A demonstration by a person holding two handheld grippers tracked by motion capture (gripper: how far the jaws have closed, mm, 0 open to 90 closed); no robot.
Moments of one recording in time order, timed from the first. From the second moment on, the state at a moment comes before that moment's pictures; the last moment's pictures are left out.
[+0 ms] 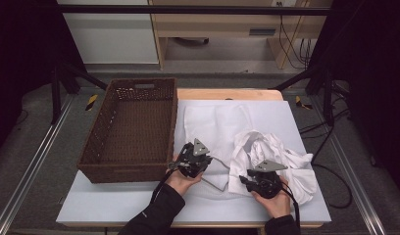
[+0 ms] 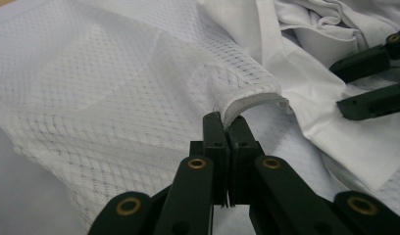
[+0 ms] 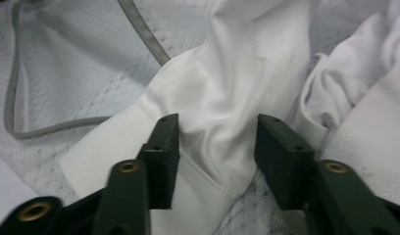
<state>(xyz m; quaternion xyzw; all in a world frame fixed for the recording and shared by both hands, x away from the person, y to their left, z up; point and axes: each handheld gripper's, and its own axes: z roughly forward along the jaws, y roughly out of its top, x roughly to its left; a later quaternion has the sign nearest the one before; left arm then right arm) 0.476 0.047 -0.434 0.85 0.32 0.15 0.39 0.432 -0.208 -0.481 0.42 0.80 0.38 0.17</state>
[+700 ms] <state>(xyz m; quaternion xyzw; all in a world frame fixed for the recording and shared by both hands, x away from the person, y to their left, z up) 0.474 0.045 -0.414 0.84 0.33 0.15 0.42 0.416 -0.179 -0.432 0.34 0.77 0.50 0.19</state>
